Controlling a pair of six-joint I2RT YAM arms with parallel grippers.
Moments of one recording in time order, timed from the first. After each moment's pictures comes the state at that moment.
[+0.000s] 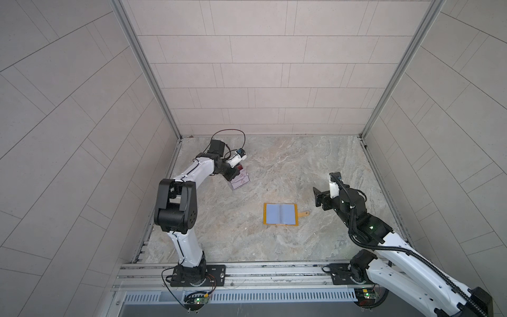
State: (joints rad) left arm -0.11 1.82 1.32 -0.61 0.44 0.62; right arm 0.53 0.73 0.52 -0.22 0.34 0.12
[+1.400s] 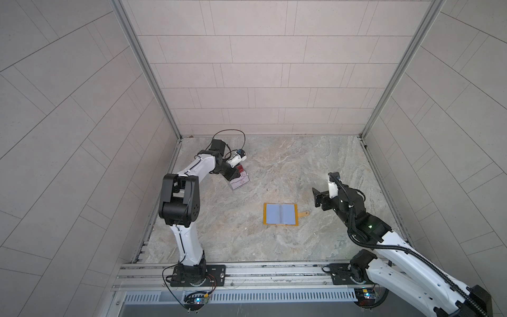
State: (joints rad) left arm -0.11 1.90 1.40 -0.70 0.47 0.60; right arm 0.52 0.75 0.53 -0.21 0.32 0.12
